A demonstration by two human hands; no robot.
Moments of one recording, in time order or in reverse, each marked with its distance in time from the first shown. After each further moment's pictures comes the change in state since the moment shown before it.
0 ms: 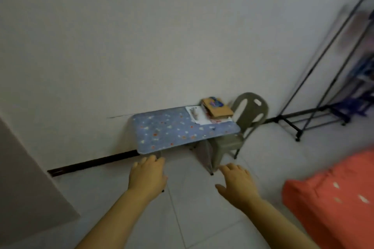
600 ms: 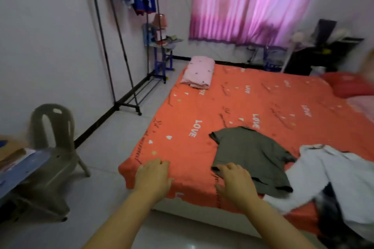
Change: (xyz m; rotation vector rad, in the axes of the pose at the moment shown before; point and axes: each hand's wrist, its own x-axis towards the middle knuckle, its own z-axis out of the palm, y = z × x) left_hand -0.098 0.609 0.084 0.143 -0.089 1.011; right_hand -0.374 0.448 0.001 0.082 0.133 0.937
